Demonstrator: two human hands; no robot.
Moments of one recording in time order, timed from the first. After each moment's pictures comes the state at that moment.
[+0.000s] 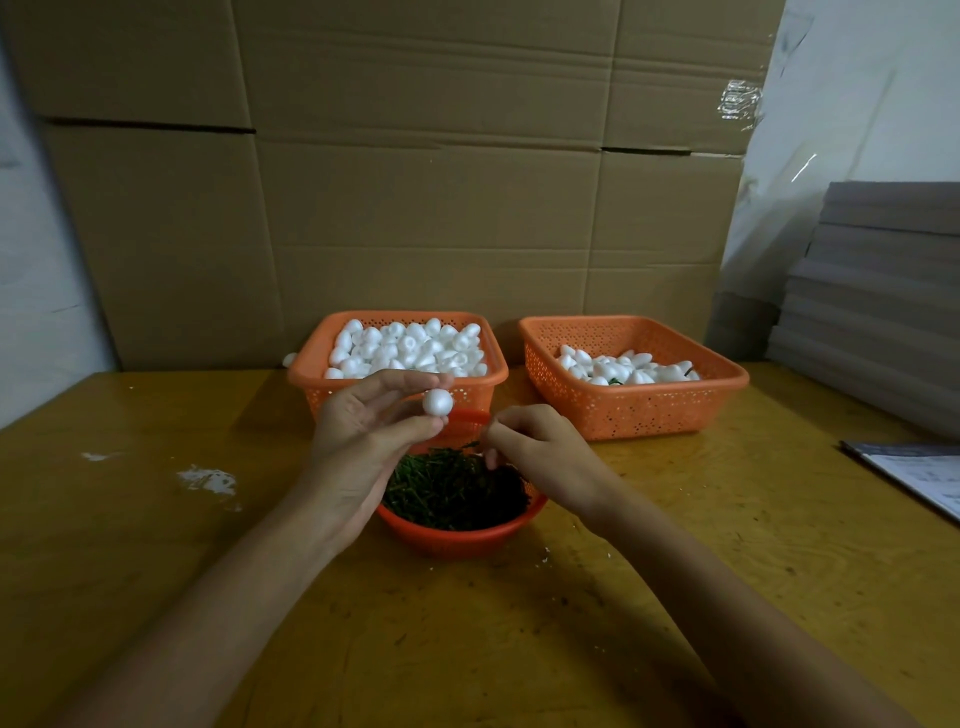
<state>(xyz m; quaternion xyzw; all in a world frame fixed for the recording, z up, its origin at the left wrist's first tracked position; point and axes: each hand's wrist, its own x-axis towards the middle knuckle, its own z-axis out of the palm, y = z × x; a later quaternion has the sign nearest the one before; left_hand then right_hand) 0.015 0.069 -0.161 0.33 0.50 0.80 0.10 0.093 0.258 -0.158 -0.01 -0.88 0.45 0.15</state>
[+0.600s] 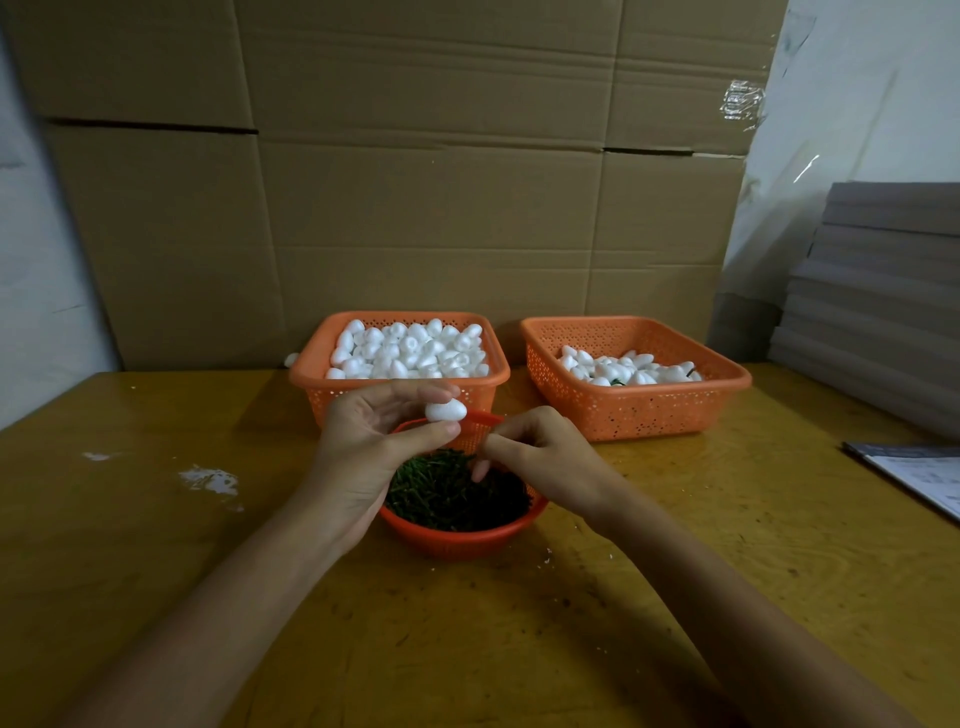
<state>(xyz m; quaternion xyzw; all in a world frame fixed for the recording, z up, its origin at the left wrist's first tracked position) 0.019 0.070 -0.161 0.33 0.54 0.77 0.07 0.098 0.257 -0.154 0.01 -0.88 0.45 0.14</state>
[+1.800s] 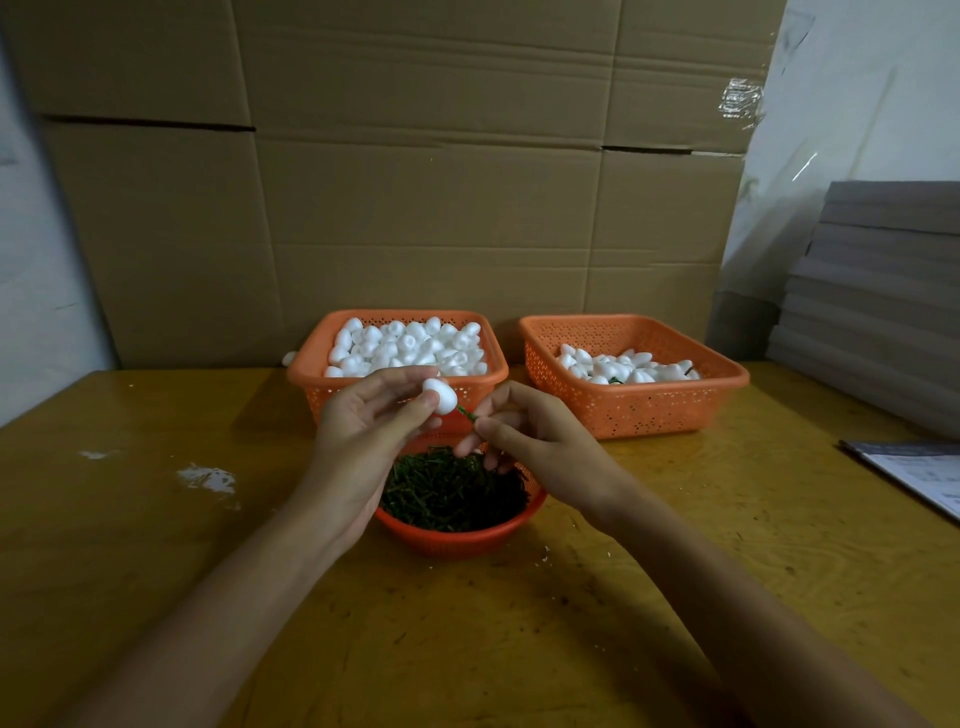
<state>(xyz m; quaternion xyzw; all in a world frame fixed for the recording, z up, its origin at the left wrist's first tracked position) 0.017 0.074 -0.164 0.27 0.53 0.80 0.07 0.097 0.263 -0.156 0.10 -0.81 0.56 0.14</state>
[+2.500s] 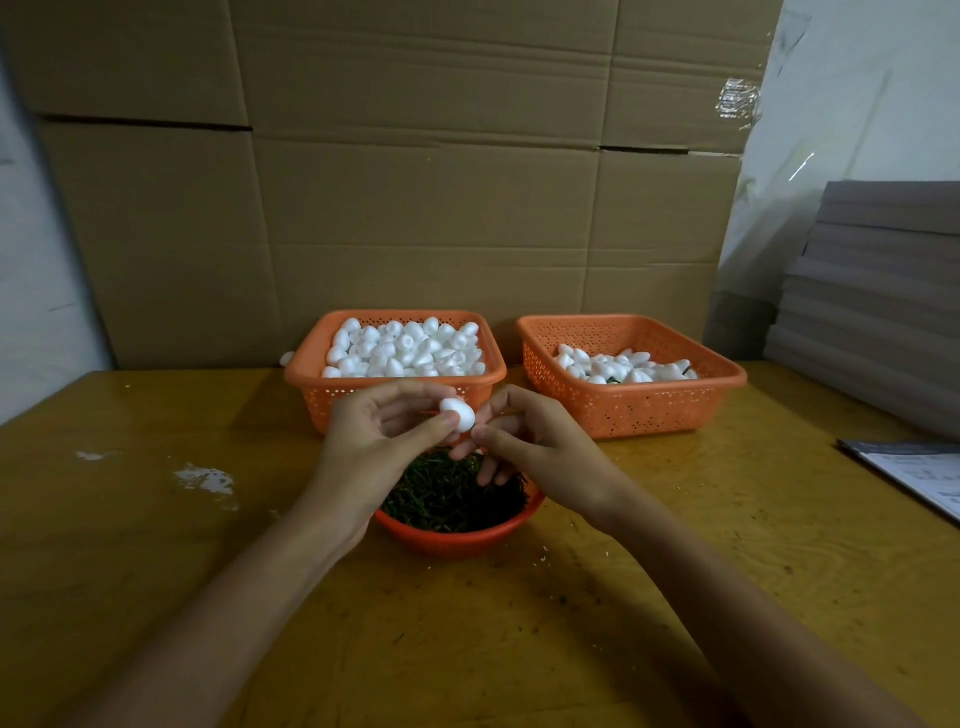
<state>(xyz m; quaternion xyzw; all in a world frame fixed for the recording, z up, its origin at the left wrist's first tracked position) 0.017 0.074 -0.168 0.33 0.60 0.73 0.04 0.097 0.266 -0.160 0.10 -0.82 0.55 0.13</state>
